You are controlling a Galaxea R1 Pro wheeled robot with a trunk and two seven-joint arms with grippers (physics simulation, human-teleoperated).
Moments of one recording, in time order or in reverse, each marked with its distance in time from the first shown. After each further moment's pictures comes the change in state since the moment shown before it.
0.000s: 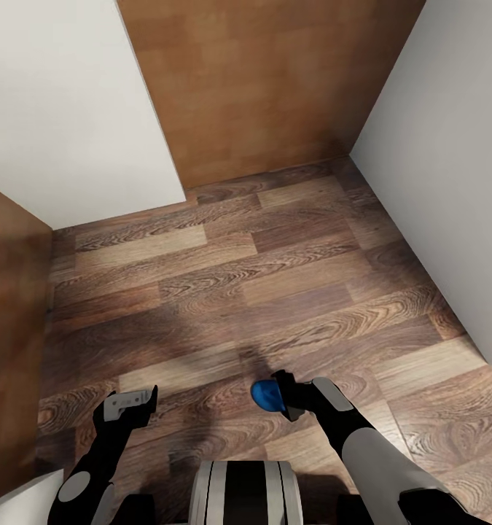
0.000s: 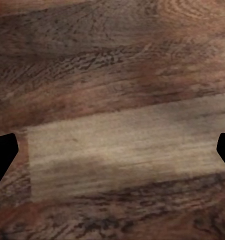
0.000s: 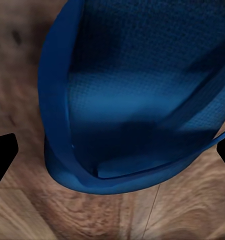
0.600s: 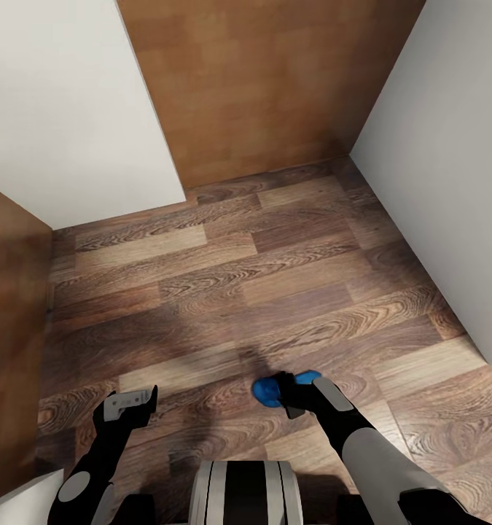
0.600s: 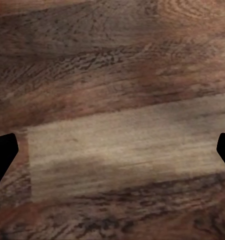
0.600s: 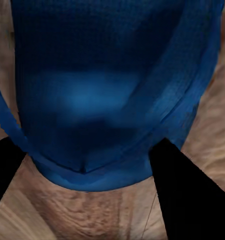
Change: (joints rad) left arm 0.000 0.000 0.000 0.000 0.000 0.000 0.000; right arm 0.001 -0.001 -0.001 0.000 -0.003 0.001 0.000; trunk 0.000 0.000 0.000
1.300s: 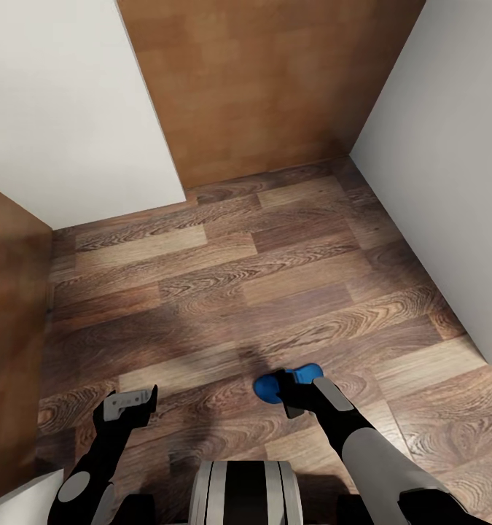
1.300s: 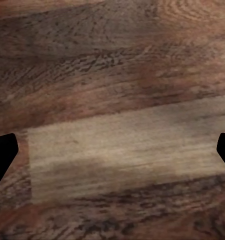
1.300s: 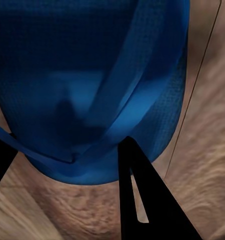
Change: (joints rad) left arm 0.000 0.000 0.000 0.000 0.000 -0.006 0.000; right arm -0.001 0.001 0.001 -0.001 -0.016 -0.002 0.002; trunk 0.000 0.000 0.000
